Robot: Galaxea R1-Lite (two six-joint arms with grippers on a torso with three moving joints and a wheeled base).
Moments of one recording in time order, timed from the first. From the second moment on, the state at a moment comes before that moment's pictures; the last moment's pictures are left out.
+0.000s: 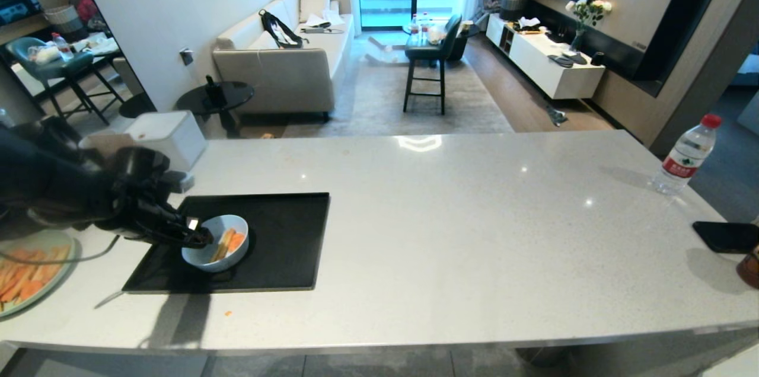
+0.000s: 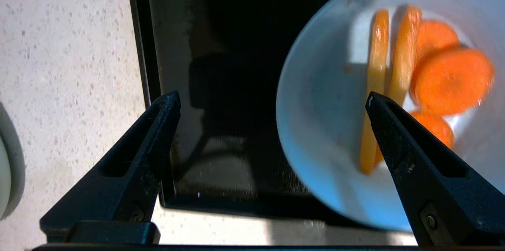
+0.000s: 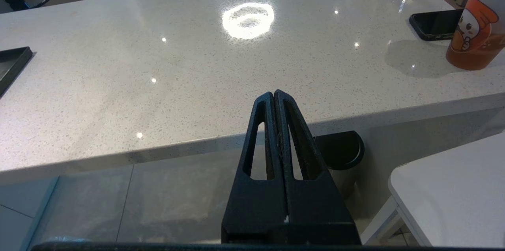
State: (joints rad) left arm 0.18 2.12 -1.21 0.04 0.04 0.24; right arm 0.00 0.00 0.00 -0.01 -0.07 0.11
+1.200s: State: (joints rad) left arm 0.20 2.23 -1.24 0.02 0.03 0.24; right arm 0.00 0.00 0.00 -0.01 -0.07 0.11
